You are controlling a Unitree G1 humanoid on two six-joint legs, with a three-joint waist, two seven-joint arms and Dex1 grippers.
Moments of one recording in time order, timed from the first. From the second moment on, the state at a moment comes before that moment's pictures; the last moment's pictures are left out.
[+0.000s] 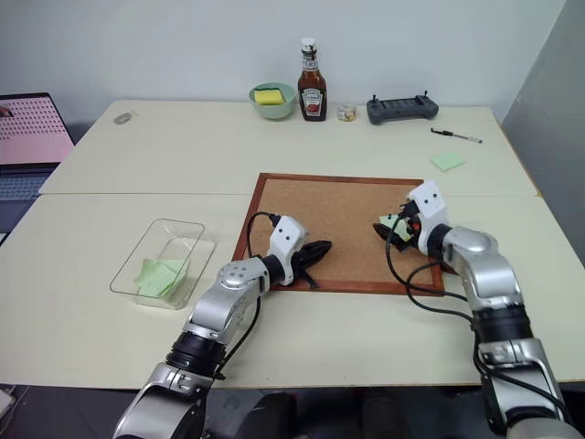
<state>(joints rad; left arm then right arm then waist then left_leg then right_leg) -0.48 0.19 -0.21 0.21 -0.11 0.29 -0.61 -0.63 -0.48 0.06 0.31 0.18 0.42 0.65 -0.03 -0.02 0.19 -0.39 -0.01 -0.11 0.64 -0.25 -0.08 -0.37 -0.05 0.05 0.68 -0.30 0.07</state>
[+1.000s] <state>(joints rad) -0.46 0.19 -0.21 0.20 -0.10 0.29 -0.60 -0.74 -0.43 0.06 0.62 0.10 0.25 0.63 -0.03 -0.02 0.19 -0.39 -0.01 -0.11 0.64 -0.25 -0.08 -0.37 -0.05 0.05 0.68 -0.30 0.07</state>
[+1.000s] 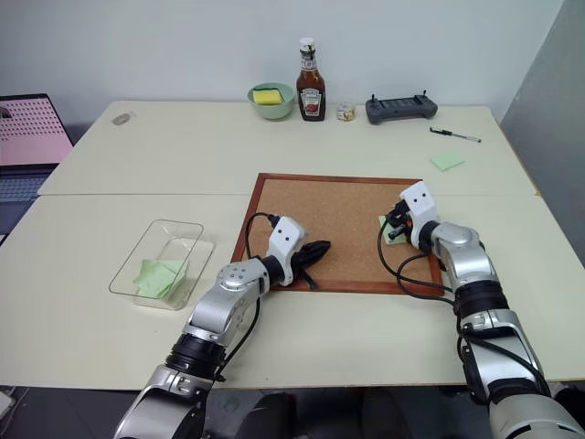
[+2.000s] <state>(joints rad) -0.46 0.19 -0.21 0.20 -0.09 0.30 -0.58 -0.67 -0.46 -0.04 0.33 0.16 0.41 0.61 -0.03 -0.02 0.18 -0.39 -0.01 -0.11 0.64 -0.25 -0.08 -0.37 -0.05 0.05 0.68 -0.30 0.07</state>
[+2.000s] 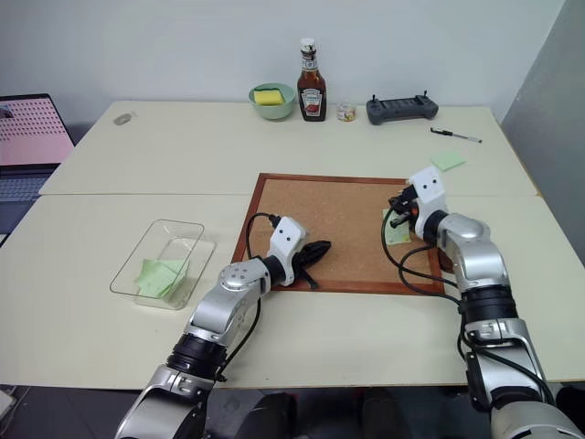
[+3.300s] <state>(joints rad) -0.47 0.19 -0.21 0.22 -0.08 0.29 -0.60 -0.31 -0.87 -0.10 0.03 0.11 0.58 0.75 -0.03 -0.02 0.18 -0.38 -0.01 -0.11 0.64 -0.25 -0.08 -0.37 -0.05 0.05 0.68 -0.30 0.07</state>
